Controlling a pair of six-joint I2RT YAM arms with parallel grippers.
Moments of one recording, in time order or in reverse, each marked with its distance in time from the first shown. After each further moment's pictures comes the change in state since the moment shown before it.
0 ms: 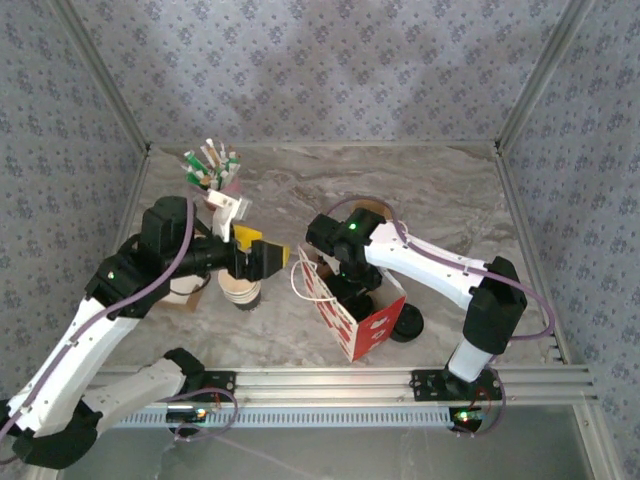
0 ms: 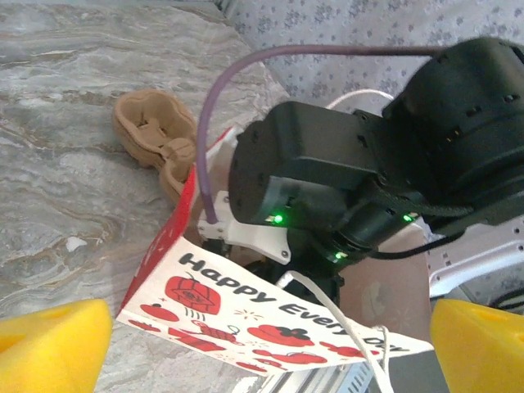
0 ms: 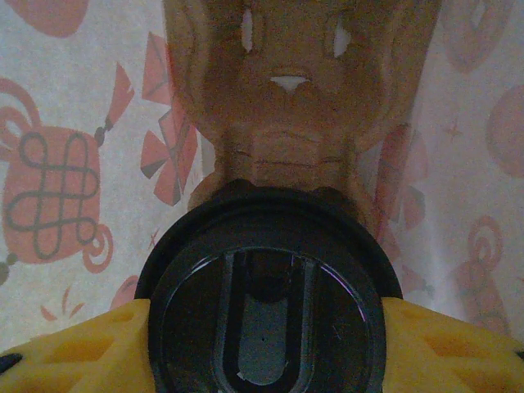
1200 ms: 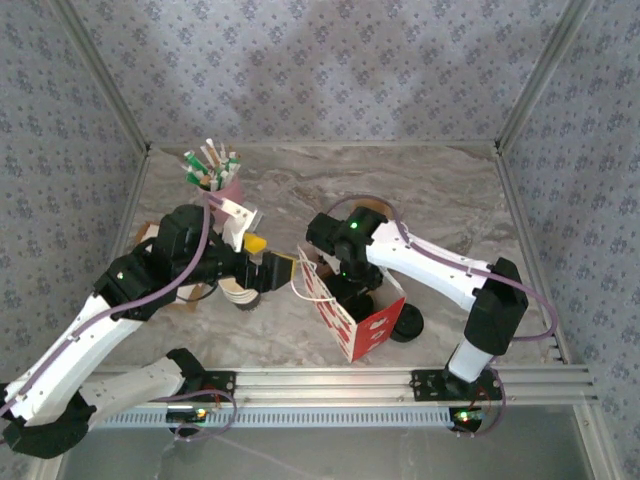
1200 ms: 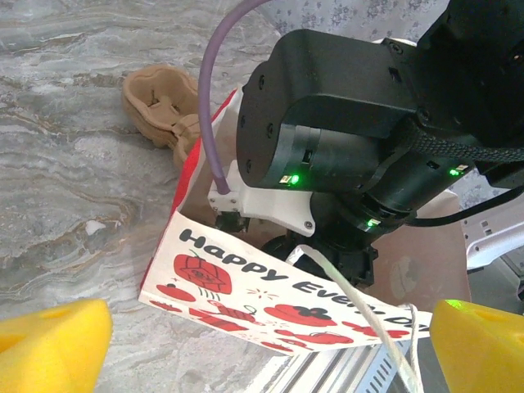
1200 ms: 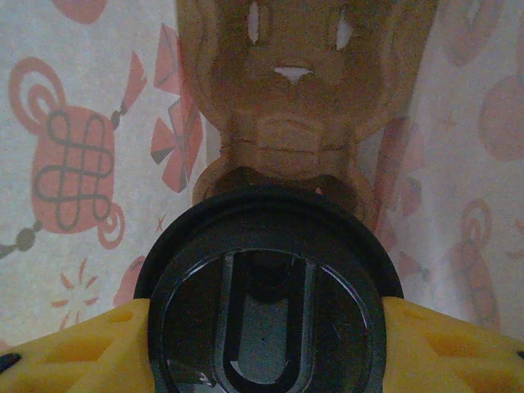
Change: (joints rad) left arm -0.130 0.017 -0.003 -0.042 -0.149 0.036; right arm 0.005 -0.007 0.029 -0.034 -0.005 0.000
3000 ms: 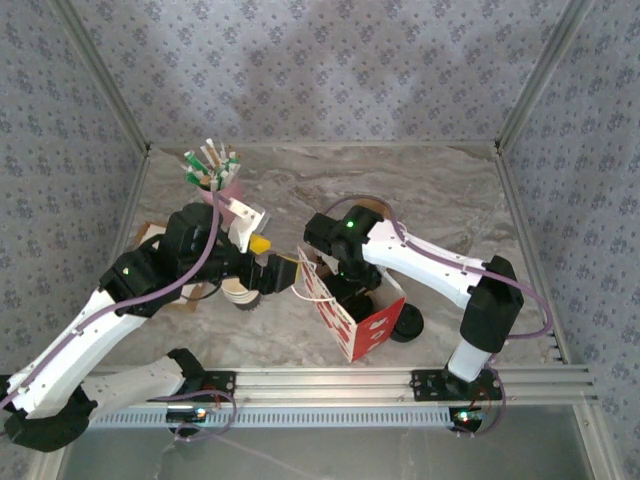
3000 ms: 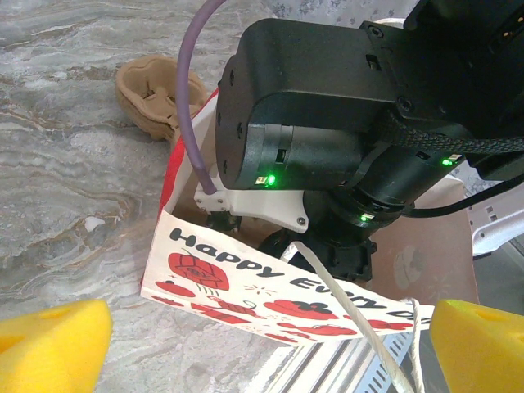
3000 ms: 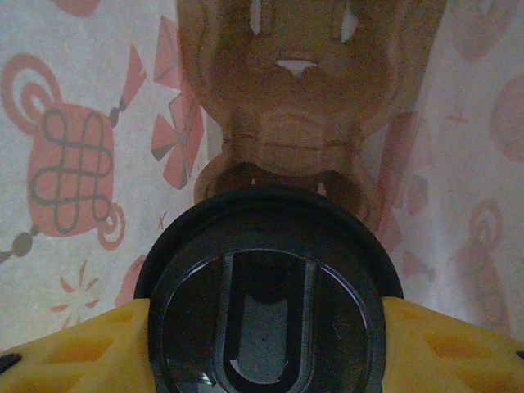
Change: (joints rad) left arm -0.032 0.033 0.023 -0.023 -0.016 0.023; right arm 0.003 0.025 0.016 -0.018 -0.008 0.000
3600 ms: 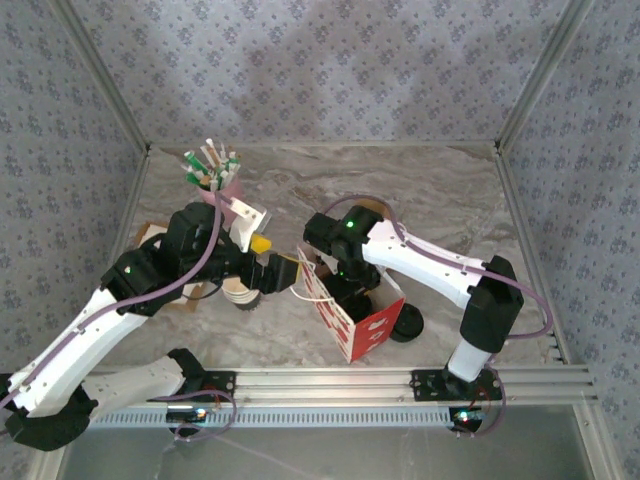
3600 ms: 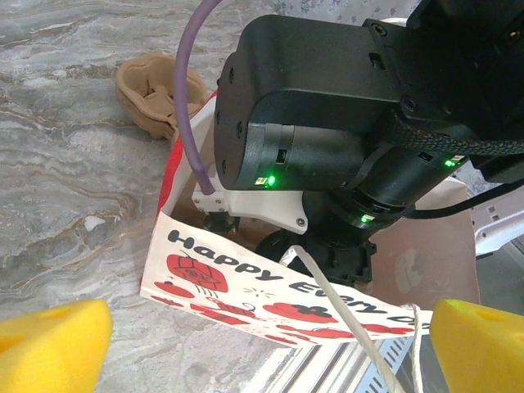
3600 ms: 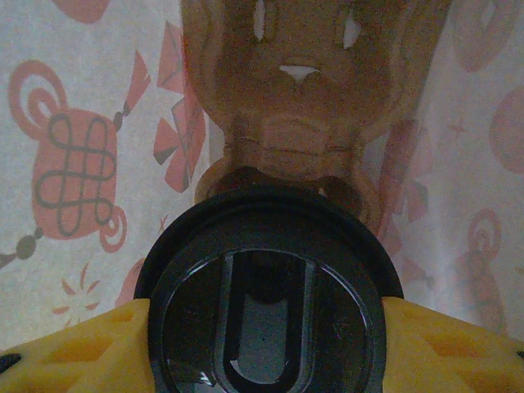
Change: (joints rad) left arm 0.000 0.007 0.002 0.000 0.000 0.000; right arm 0.000 0.000 0.000 0.010 -0.003 0.000
